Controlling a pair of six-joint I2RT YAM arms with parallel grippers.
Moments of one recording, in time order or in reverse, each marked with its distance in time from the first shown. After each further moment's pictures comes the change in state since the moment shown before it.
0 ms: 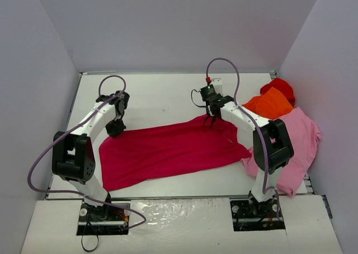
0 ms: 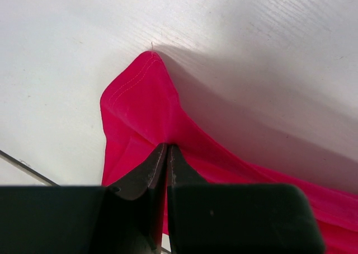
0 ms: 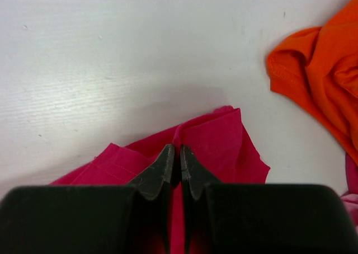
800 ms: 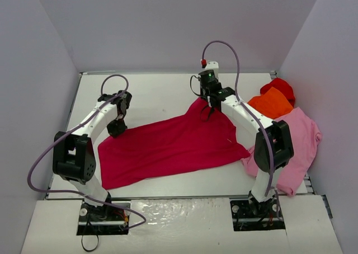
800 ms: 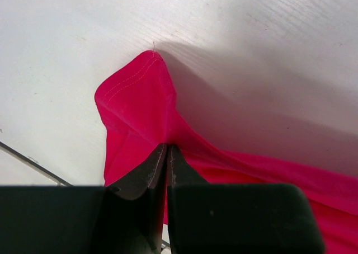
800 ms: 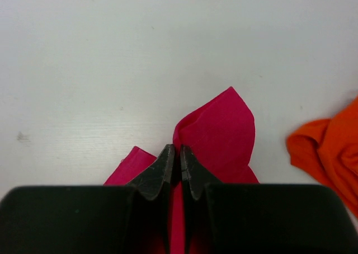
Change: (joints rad) left arm -0.029 0.000 0.020 -0.037 -0.015 0.001; right arm 0.018 0.011 0.170 0.150 -0.096 -0.096
